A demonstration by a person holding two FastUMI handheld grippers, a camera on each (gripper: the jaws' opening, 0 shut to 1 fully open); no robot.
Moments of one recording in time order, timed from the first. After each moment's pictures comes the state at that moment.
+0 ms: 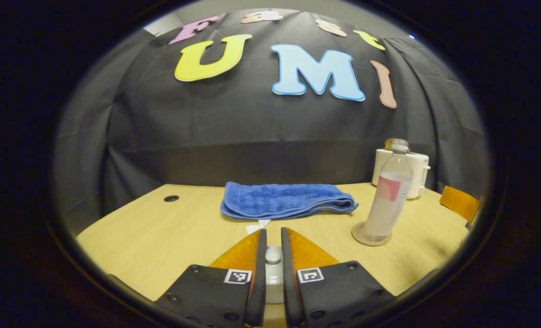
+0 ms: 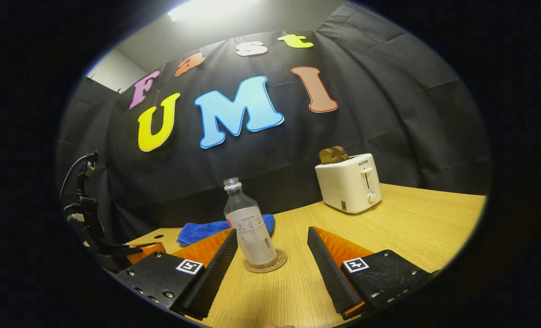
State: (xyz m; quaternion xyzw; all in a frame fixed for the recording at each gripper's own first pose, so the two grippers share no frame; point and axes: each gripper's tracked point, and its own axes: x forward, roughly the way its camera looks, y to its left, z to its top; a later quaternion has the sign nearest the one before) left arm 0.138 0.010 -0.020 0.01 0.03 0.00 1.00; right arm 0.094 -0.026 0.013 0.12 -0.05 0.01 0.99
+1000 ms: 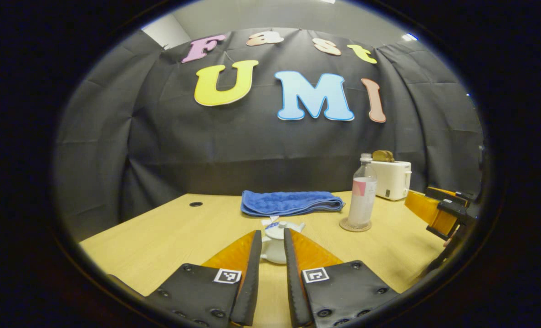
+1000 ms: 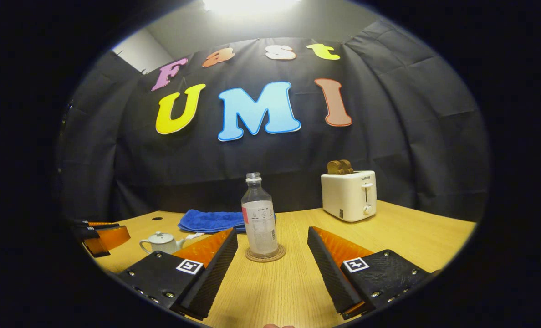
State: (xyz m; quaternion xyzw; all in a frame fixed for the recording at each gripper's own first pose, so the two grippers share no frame) left arm 0.005 0.026 -0.012 0.03 -0.02 0.02 1.00; right arm 0.038 -0.006 0.014 0.01 -0.07 0.01 1.00
